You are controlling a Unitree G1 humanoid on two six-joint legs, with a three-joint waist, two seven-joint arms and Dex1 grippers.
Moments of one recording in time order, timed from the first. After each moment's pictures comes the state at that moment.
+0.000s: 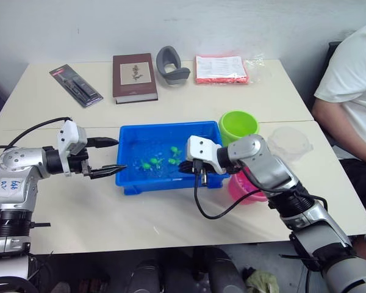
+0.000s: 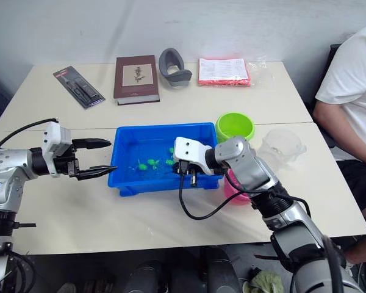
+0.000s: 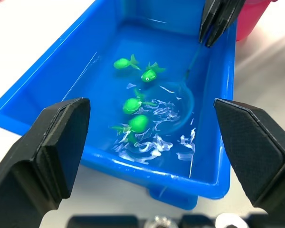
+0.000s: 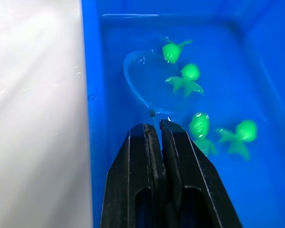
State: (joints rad) left arm -0.45 0.85 0.16 0.25 -0.40 0.21 -1.23; right arm -0.80 -0.42 0.43 0.05 -0.02 0.45 1.09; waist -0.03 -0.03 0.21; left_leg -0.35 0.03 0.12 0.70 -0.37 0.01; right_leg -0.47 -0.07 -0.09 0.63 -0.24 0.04
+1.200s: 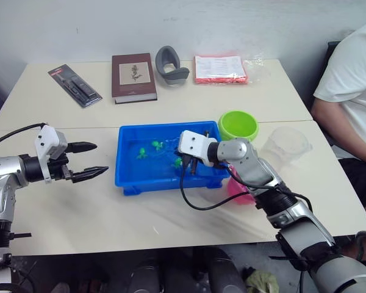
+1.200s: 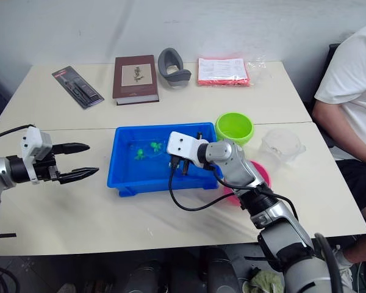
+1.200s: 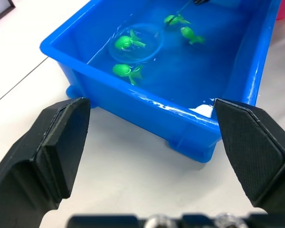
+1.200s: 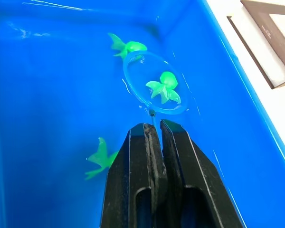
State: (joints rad) left arm -0.34 0.92 0.26 0.25 -0.40 0.24 -1.17; right arm -0.79 -0.33 0.42 0.20 -0.17 0.22 0.83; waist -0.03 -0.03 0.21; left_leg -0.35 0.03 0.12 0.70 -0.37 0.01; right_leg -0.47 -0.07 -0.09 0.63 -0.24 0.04
